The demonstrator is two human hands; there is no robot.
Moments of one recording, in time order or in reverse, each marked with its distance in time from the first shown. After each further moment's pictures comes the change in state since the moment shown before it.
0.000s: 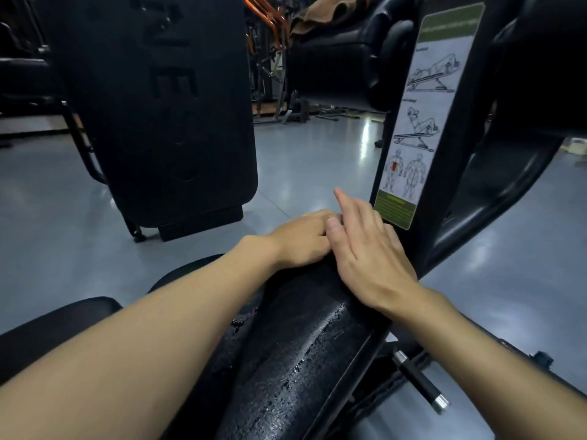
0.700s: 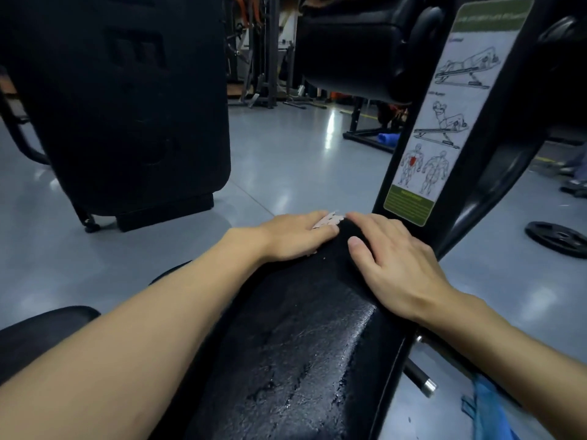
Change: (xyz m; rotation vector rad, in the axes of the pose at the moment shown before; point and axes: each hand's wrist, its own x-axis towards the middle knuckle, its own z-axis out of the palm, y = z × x) left_hand -0.013 -0.038 -0.021 -0.032 -0.134 -0.182; right_hand -0.007 -0.007 0.001 -0.204 -0.109 0.143
